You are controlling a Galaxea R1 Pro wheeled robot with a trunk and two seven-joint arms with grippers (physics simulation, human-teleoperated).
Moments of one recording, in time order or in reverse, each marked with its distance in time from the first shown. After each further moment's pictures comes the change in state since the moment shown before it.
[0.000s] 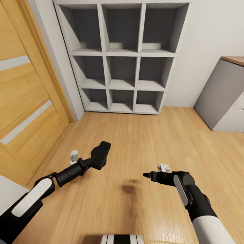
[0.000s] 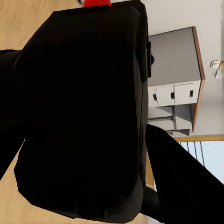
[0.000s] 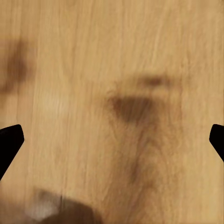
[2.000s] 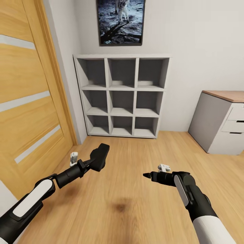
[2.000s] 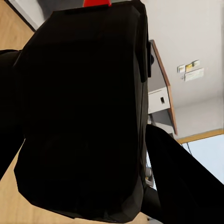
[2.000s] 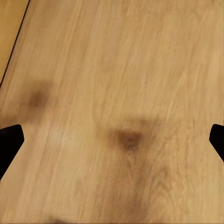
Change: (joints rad) left arm 0.000 -0.005 -0.001 0.046 0.005 -0.001 0.000; right arm 0.000 -0.003 -0.005 0.005 0.003 0.000 0.014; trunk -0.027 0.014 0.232
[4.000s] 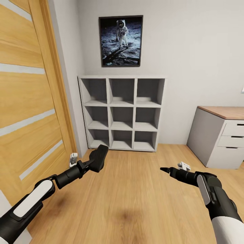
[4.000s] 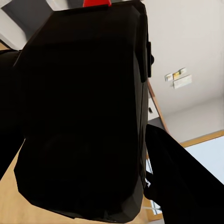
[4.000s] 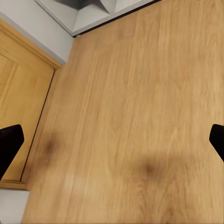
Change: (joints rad) left arm 0.000 -0.001 0.000 0.022 -0.010 -0.009 0.010; right arm 0.000 -0.106 -0.230 -0.005 -0.003 0.012 0.143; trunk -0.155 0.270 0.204
